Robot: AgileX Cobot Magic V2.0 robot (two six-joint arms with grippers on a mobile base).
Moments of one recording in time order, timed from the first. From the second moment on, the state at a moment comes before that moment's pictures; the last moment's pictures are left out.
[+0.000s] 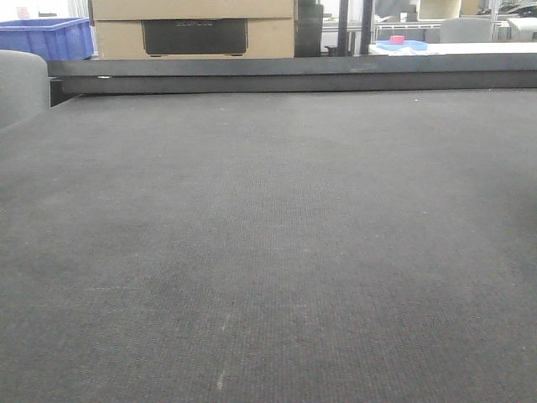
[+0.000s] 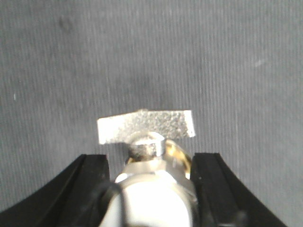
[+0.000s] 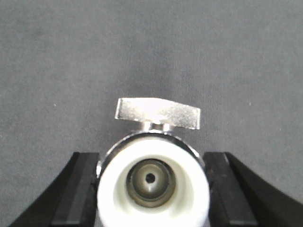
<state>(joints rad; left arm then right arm) 0.19 1.96 -1.63 -0.06 1.10 0.26 0.03 1.05 -0.97 0.10 0.85 -0.12</state>
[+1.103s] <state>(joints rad) -0.01 0.79 -1.06 -0.07 0.73 0.16 0.03 0.87 -0.98 0.10 0.75 -0.12</state>
